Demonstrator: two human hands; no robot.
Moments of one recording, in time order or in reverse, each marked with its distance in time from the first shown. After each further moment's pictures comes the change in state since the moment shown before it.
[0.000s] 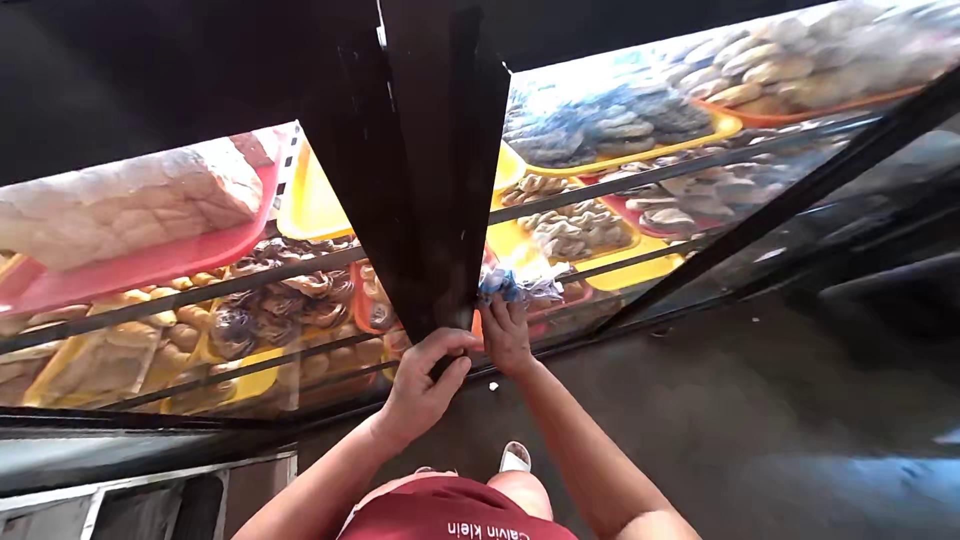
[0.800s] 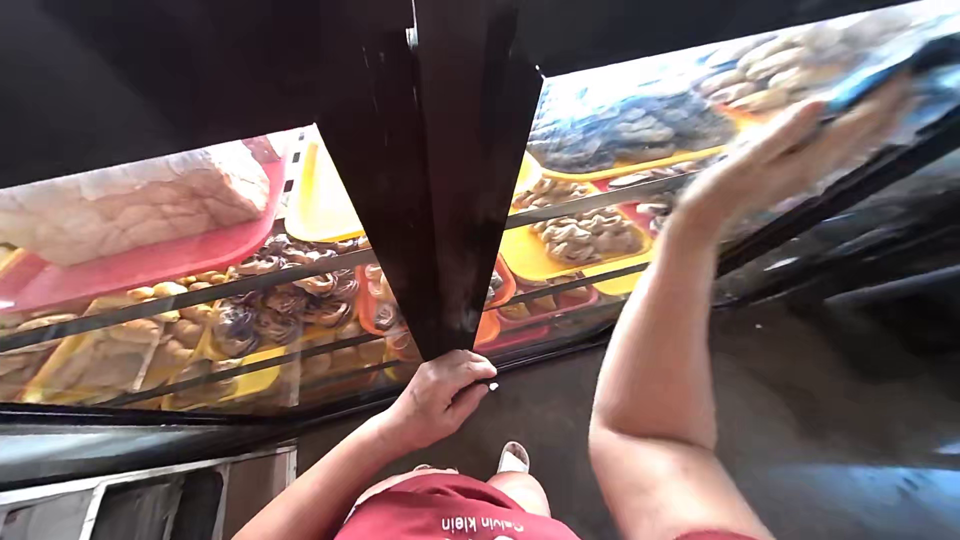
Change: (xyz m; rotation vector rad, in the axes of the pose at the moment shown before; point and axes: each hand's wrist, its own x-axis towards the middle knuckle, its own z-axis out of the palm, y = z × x) left_hand -0.010 -0.017 -0.006 0.226 -0.245 0.056; right_hand 0.248 0.102 -0.145 -0.252 0.686 0.499
